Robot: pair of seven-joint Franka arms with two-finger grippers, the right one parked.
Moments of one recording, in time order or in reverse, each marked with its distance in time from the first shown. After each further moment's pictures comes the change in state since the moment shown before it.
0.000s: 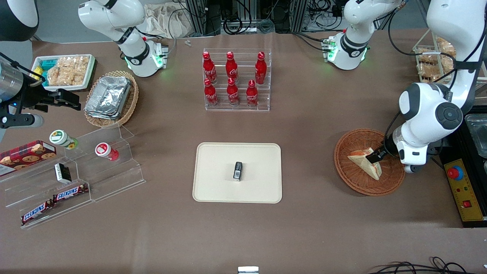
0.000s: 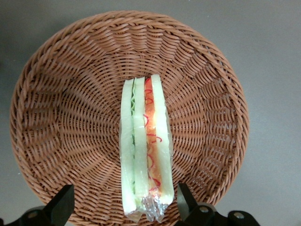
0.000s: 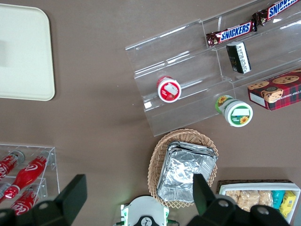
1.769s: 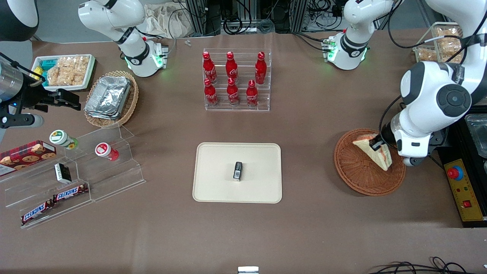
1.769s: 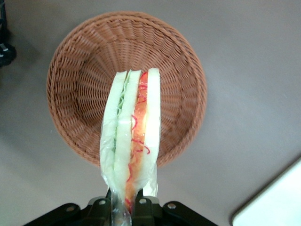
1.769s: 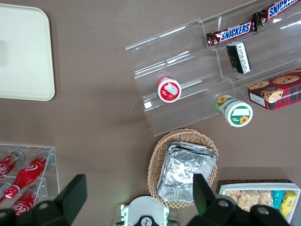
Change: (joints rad) arm -0.018 -0.119 -0.129 0.212 0.001 -0.401 -0.073
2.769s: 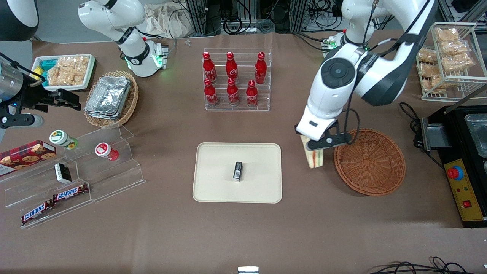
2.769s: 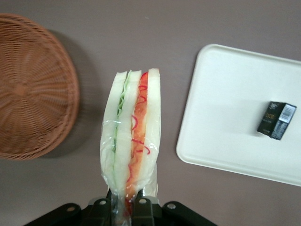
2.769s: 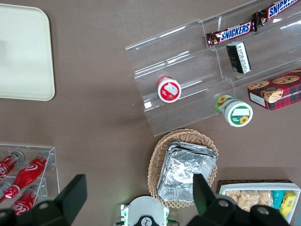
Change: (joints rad) arm -0.308 0.213 -0.166 0.206 0.213 -0.026 -0.011
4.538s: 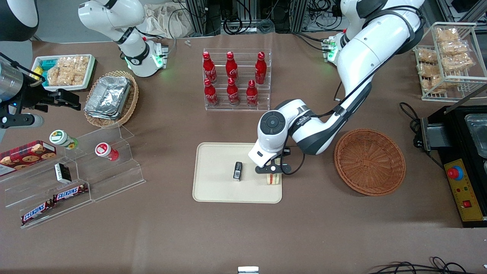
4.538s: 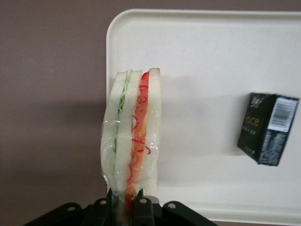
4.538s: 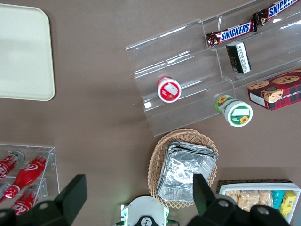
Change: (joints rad) arm -0.266 0.468 0.073 0.242 0.320 0.130 -0.112
